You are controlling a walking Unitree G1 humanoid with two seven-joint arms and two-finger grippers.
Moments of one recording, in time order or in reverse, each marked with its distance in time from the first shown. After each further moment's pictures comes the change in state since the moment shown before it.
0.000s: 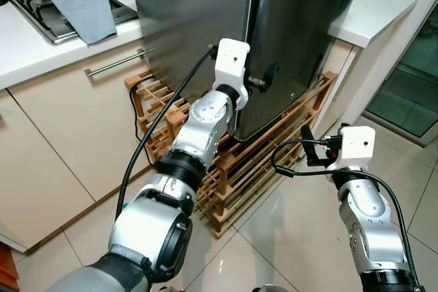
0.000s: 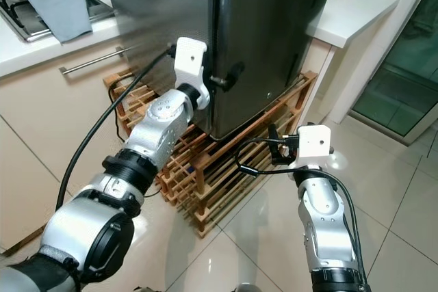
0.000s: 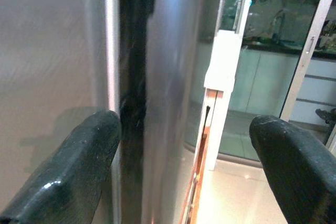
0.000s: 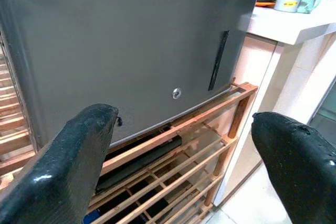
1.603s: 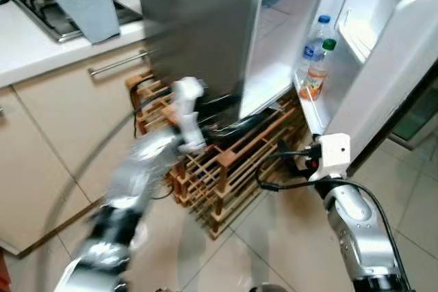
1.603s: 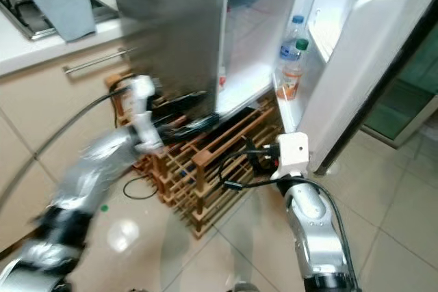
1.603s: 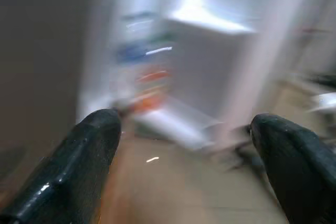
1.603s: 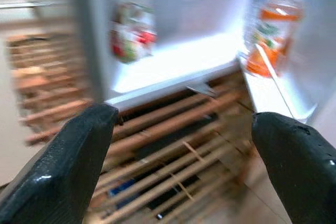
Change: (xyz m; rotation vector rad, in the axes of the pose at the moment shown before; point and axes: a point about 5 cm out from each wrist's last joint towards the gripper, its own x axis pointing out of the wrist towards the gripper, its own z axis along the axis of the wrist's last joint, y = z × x) left arm -0.134 0.074 -0.041 -0.218 0.053 -0.309; right arm -0.006 0.012 -0.019 0.076 0.115 0.123
